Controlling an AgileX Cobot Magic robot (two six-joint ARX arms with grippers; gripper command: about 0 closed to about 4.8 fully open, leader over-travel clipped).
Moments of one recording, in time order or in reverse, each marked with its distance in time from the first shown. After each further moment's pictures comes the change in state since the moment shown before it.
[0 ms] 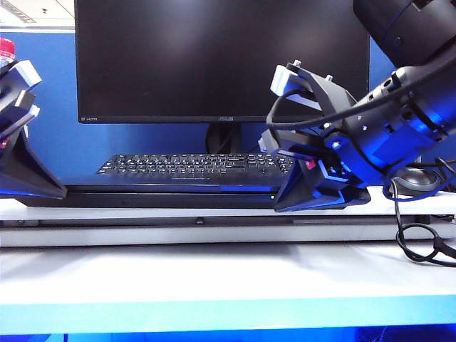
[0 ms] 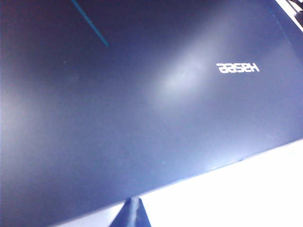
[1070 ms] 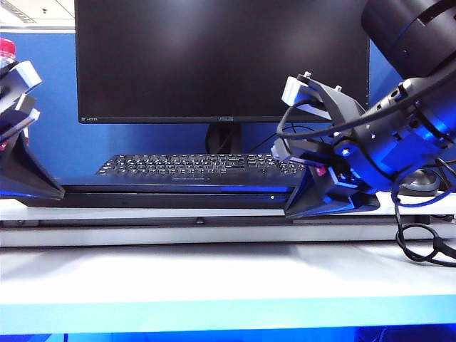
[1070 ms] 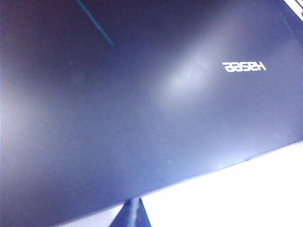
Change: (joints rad) left arm 0.000 0.000 0.000 -0.004 -0.030 0.019; right arm -0.062 0.021 0.000 0.003 -0.042 -0.002
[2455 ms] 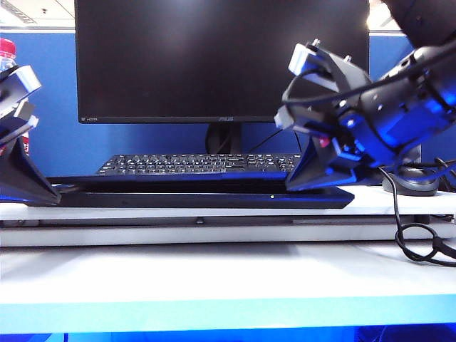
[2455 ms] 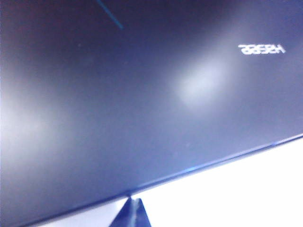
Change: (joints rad) left arm 0.000 0.000 0.000 -0.018 -0.014 0.018; right arm 0.002 -0.105 -0.012 0.003 0.046 -0.003
